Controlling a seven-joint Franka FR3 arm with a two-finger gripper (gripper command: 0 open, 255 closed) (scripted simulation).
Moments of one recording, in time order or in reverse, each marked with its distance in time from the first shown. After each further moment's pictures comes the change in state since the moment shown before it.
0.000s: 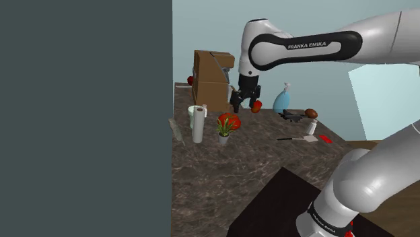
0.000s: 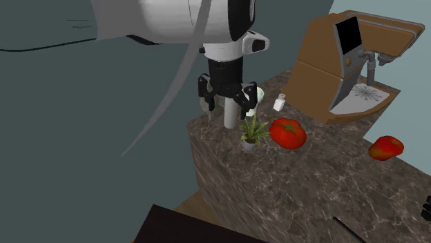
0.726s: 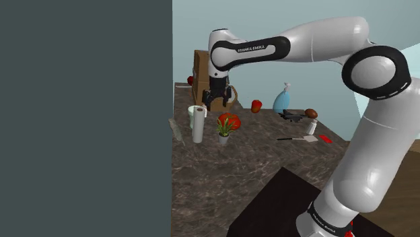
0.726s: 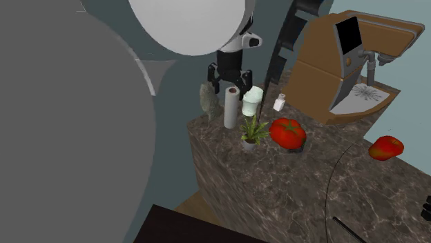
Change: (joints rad) arm 0.004 0.466 0.022 0.411 -0.007 0.010 0.099
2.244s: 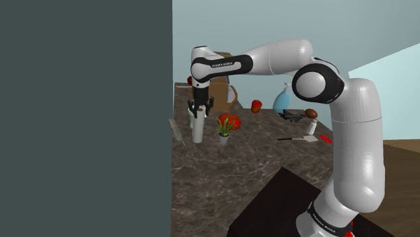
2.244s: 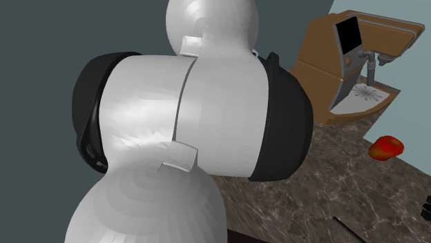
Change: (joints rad) arm 0.016 0.367 -0.006 0.332 -0.010 0.006 0.051
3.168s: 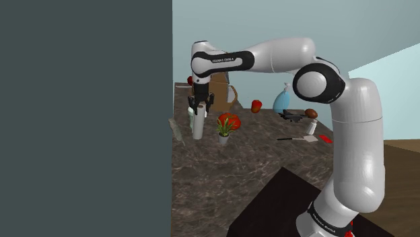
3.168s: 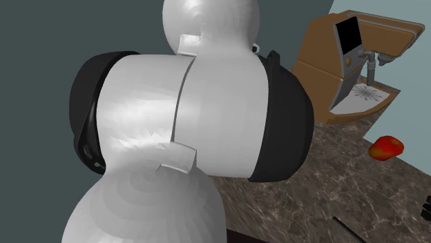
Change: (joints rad) arm 0.001 -0.006 0.001 0.044 0.001 -0.050 -0.002
